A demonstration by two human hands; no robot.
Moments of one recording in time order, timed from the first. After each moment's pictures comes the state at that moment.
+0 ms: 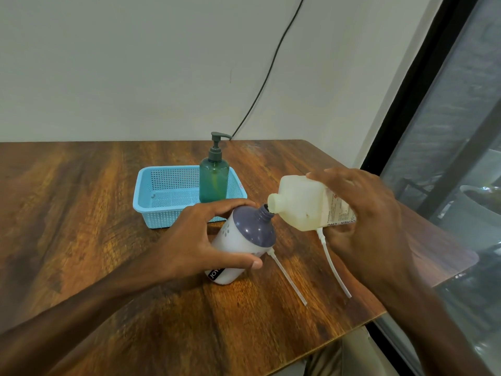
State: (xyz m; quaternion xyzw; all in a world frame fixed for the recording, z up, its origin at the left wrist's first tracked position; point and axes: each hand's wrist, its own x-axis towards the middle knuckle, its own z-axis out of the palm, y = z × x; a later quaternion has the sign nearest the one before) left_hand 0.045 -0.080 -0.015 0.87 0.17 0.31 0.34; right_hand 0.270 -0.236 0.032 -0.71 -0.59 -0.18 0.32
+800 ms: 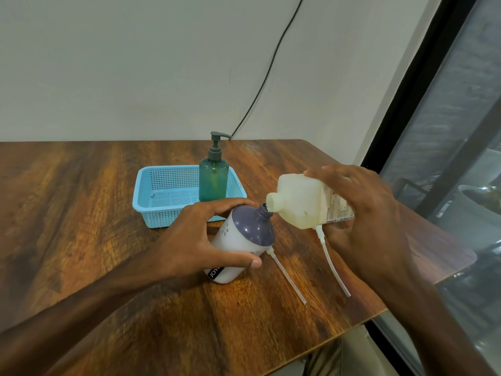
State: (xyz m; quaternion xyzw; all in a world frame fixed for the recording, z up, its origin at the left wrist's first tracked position) left_hand 0.045 -0.078 -0.016 0.88 0.17 0.31 0.33; right_hand 0.268 -0.236 0.038 -0.71 -0.60 -0.19 0.32
